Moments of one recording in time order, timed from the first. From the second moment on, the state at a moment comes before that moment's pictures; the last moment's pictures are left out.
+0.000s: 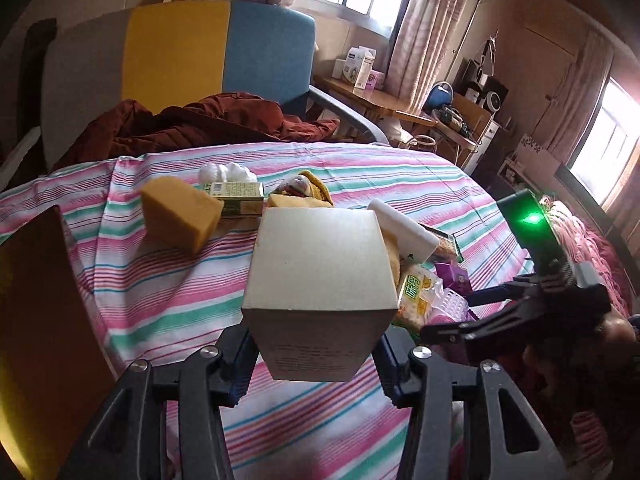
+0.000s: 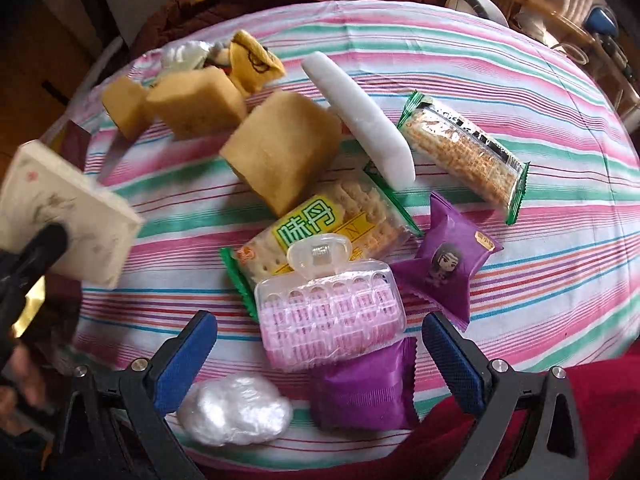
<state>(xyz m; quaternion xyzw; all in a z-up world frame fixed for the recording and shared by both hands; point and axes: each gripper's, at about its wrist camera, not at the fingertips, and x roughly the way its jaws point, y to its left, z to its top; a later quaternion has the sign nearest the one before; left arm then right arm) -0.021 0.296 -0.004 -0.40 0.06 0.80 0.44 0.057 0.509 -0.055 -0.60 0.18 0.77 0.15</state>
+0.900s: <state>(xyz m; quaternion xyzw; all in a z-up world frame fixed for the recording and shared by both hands) -0.071 0.043 0.016 -0.39 0.00 0.90 0.19 -0.014 0.290 0.027 -0.46 0.12 0.88 -0.10</state>
